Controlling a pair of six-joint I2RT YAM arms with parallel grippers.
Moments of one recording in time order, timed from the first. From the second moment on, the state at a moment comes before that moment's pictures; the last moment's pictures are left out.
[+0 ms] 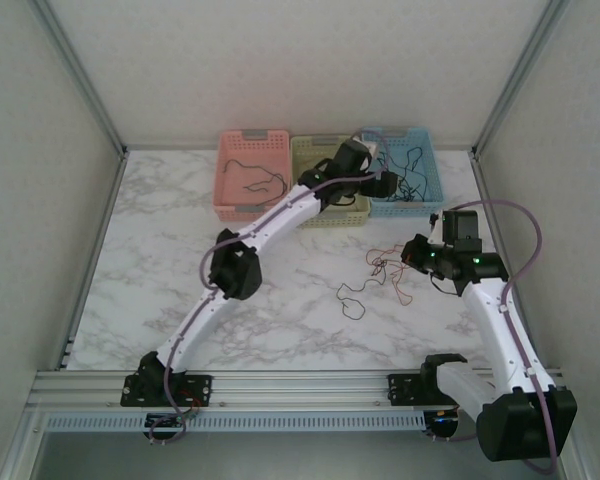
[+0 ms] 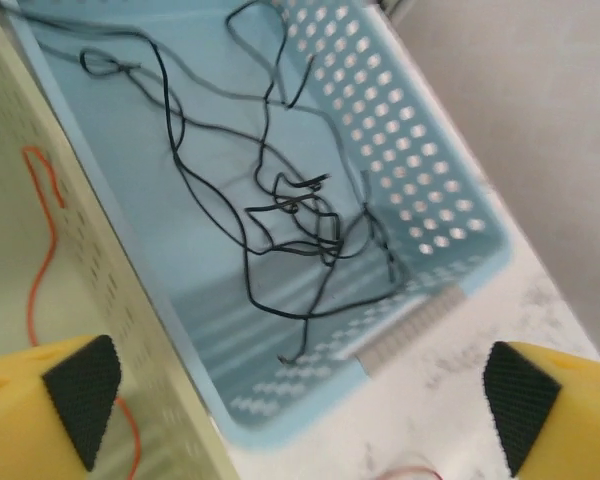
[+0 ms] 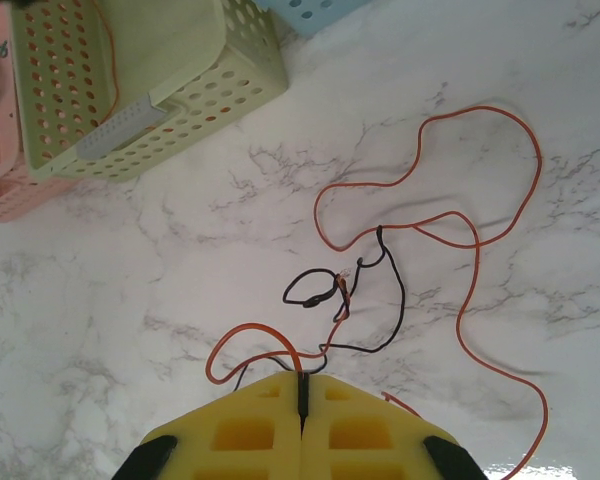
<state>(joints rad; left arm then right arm) -0.80 2.55 2.56 -0.56 0.09 -0.45 0.09 1.00 0.87 -0.78 -0.29 0.49</state>
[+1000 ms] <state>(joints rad) -0.99 1.94 1.27 -0.26 0.18 -0.27 0.09 1.03 0.97 -0.79 -0.31 0.50</state>
